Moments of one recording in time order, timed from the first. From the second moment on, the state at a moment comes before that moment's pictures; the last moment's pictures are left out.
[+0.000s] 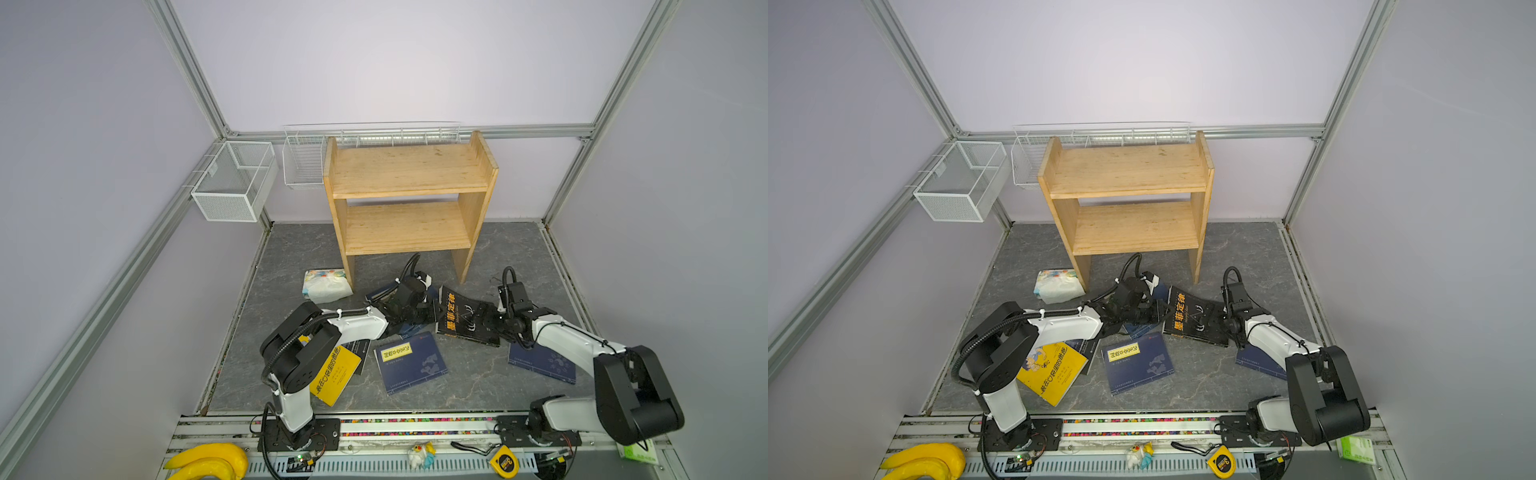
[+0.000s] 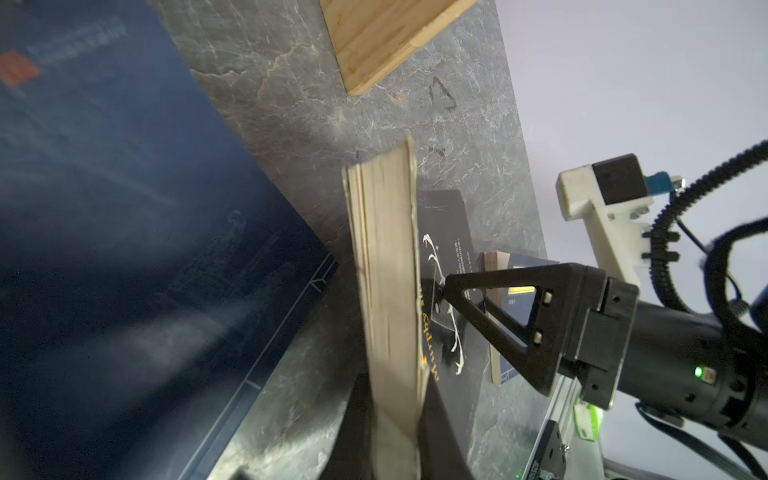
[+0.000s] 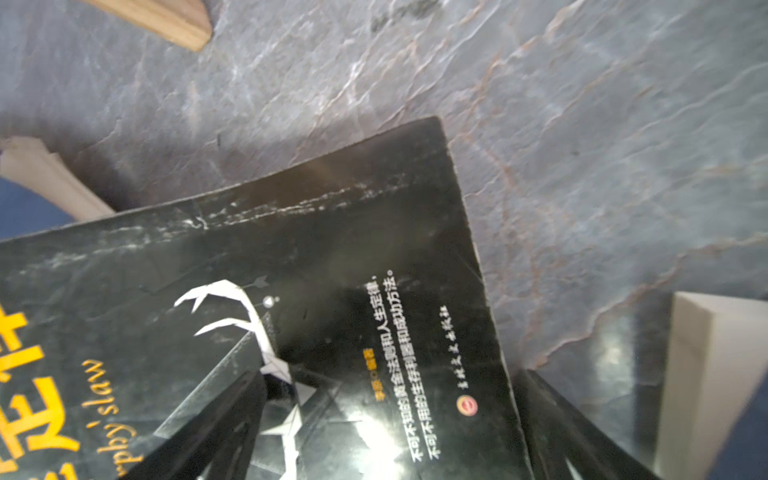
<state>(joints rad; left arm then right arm) -0.89 1.79 1.00 0.19 0.26 -0.80 0.24 1.36 0.63 -0.35 -0.13 0.67</state>
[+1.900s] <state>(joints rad) -0.46 1.01 1.14 -0.22 0.55 -0.61 0.32 1.39 0.64 0.94 -1.01 1.24</state>
